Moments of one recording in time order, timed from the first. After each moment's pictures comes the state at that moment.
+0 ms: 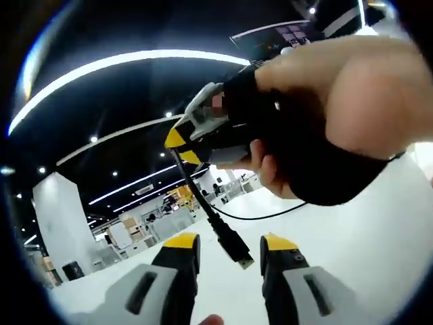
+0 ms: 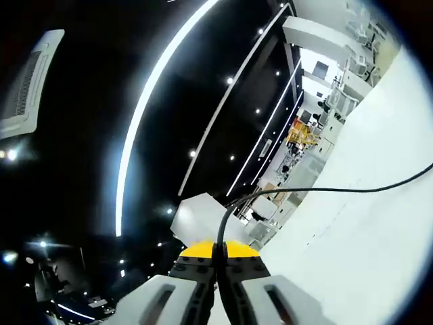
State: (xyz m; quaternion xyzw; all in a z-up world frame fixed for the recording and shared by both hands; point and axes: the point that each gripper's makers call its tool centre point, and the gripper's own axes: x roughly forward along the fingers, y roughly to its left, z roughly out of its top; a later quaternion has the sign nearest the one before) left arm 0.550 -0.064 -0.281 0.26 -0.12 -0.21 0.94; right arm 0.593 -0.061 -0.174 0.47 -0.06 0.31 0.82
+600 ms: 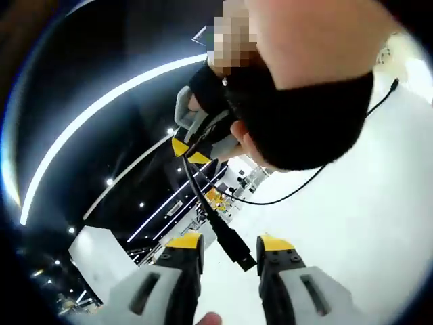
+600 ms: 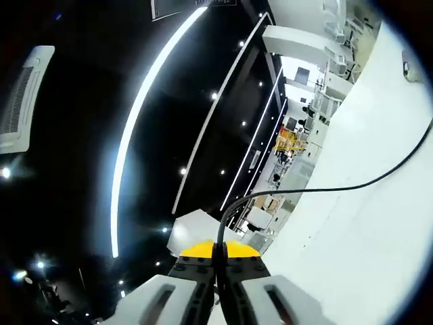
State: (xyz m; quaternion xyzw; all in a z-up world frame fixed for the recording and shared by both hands) left arm 0.547 -0.049 -0.274 0.41 -0.15 -0.14 0.89; right arm 0.591 -0.078 -0.177 0.51 -0.07 0.27 0.81
